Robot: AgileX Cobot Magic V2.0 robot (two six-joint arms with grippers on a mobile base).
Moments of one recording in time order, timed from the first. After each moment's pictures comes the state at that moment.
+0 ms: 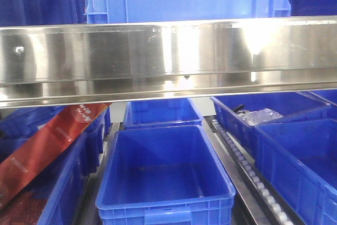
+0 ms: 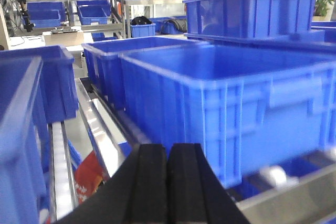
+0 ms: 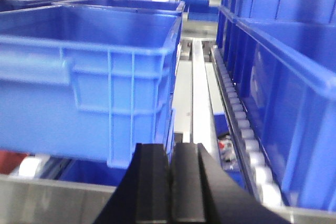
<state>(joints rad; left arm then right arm) -0.33 0.44 -0.62 0.14 0.27 -0.10 0.10 0.58 -0.61 0.08 0.23 -0.09</state>
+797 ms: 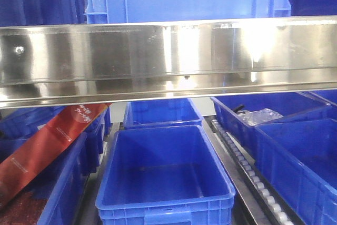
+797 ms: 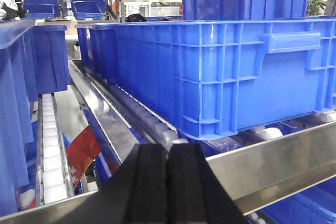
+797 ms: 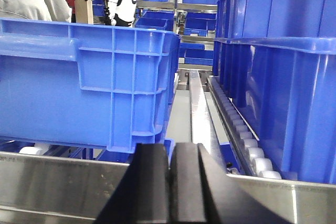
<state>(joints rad) -0.33 0.30 -0.35 0.11 0.13 -0.10 0.10 0.38 -0.29 0.08 -0.05 -0.09</state>
